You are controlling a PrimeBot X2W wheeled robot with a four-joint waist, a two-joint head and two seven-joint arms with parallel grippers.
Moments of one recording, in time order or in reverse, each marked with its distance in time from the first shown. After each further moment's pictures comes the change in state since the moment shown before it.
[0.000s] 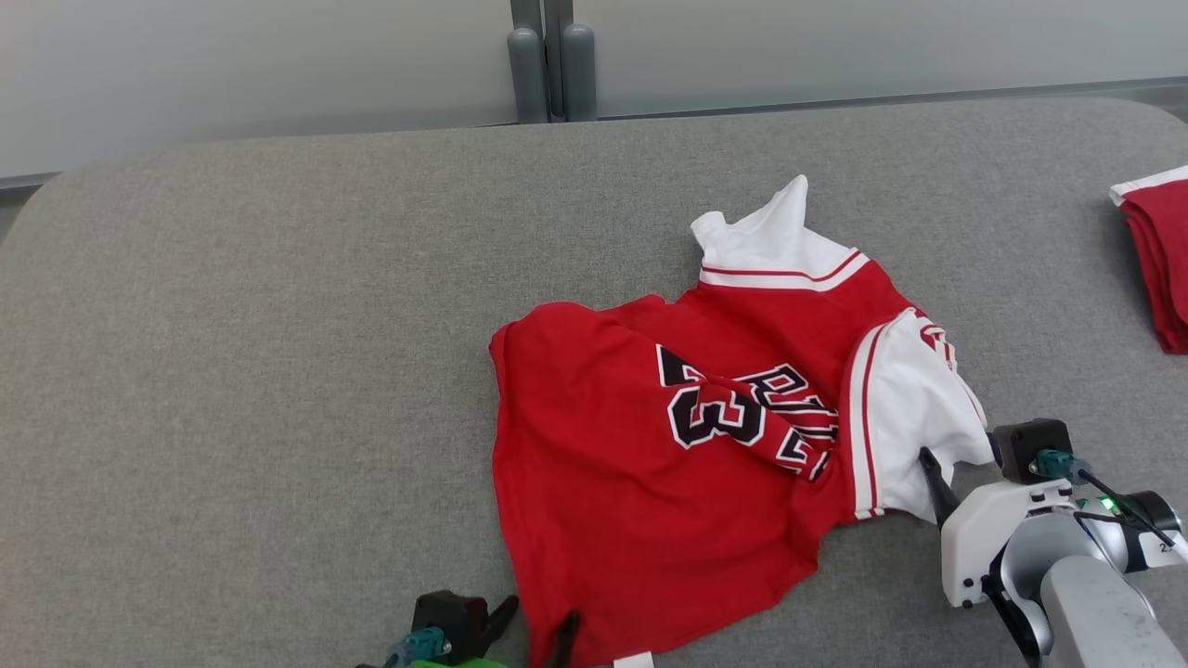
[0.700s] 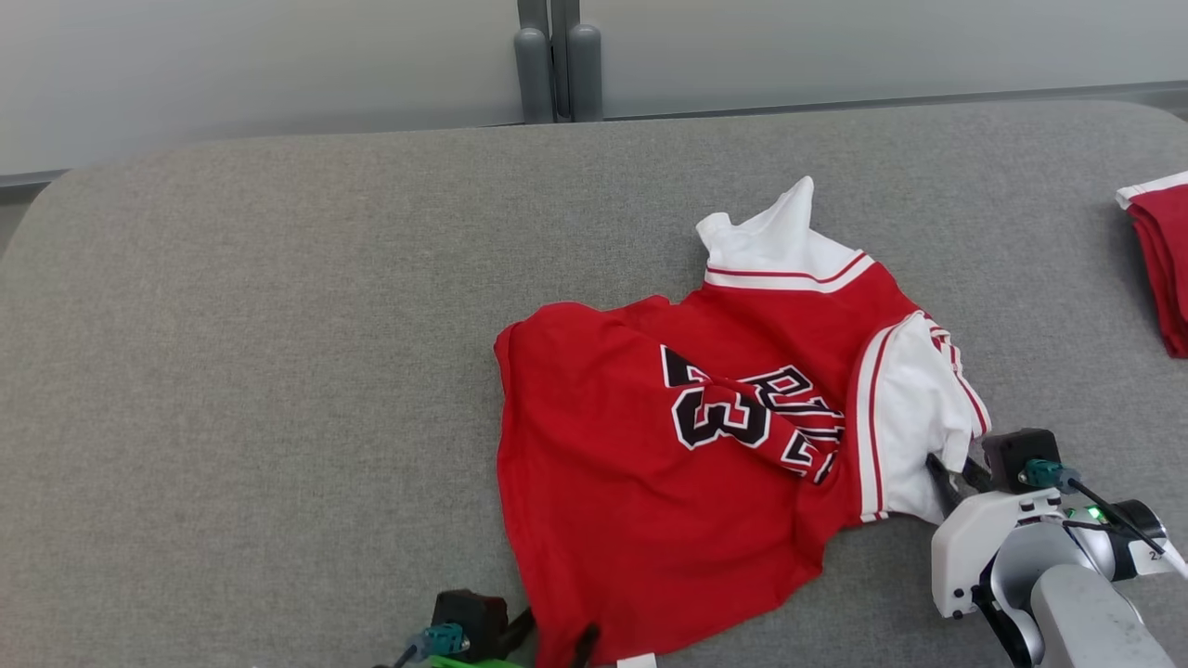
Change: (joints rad) left arm -0.003 0.011 -0.048 -0.010 -0.044 -0.002 0.067; right arm 0.004 -0.002 0.034 0.018 0.033 0.000 -0.012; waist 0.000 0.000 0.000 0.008
